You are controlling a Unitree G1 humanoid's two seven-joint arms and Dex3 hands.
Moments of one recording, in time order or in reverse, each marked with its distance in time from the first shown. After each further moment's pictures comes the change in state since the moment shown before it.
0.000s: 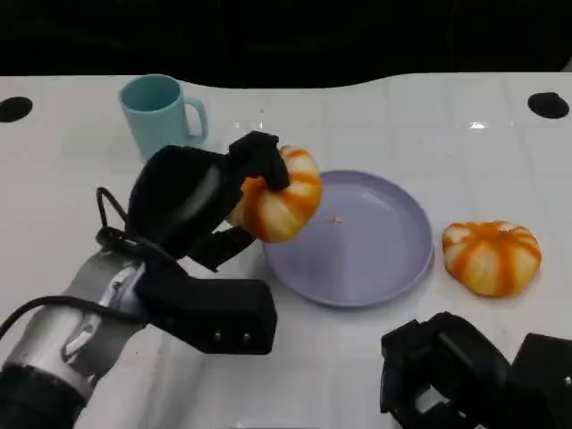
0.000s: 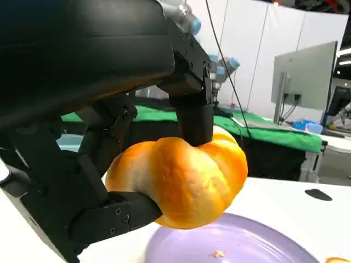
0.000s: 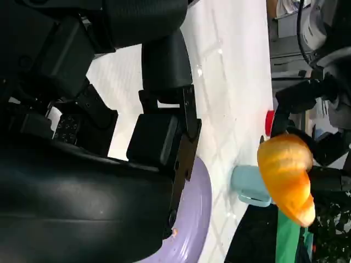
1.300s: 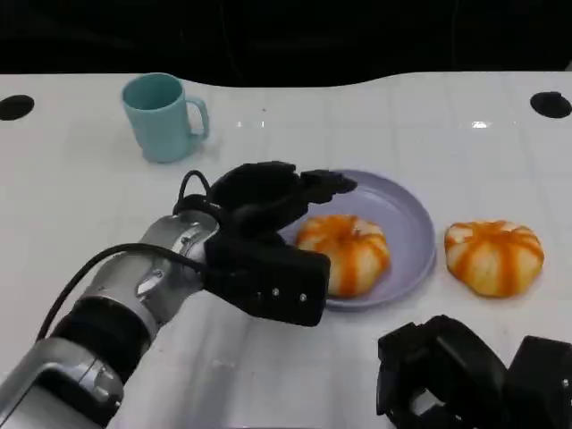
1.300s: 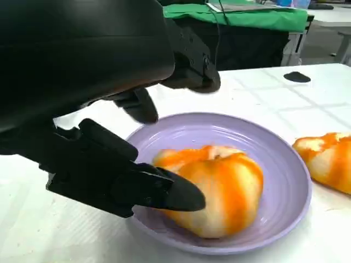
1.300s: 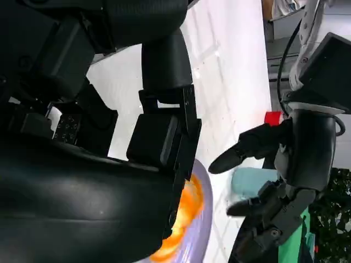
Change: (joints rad) left arm -0.256 -0.136 -0.132 0.377 -0.024 -0.026 -0.331; right arm 0.008 0.016 0.001 0.003 0.012 -0.001 0.008
